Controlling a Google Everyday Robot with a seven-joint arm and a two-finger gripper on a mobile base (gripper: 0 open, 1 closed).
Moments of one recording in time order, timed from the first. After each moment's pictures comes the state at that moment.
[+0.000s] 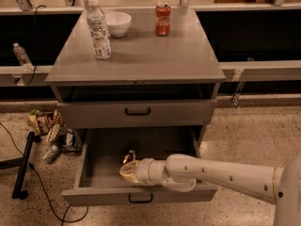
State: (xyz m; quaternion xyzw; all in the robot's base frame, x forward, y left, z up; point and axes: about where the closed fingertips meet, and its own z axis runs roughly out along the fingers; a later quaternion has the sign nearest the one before) arm 0.529 0.100 0.455 -0.48 0.72 0.30 0.41
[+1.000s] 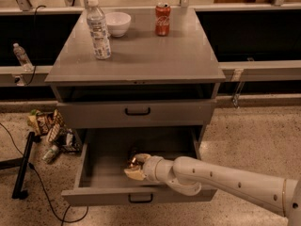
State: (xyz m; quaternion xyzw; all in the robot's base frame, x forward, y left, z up) arm 0.559 0.066 0.451 -0.40 0.76 0.27 0.44
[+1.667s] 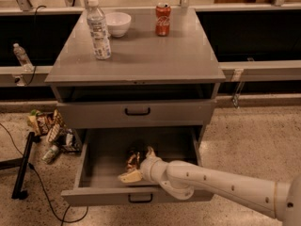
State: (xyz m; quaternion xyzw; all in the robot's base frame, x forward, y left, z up) arm 0.583 0.063 0.437 -0.35 0.79 0.23 0.46
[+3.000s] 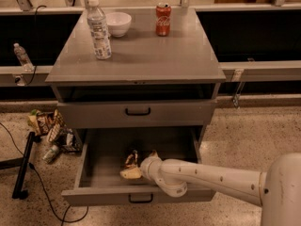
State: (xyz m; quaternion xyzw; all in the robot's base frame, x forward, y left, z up) arm 0.610 0.050 0.389 -0.27 0.85 0.18 0.42
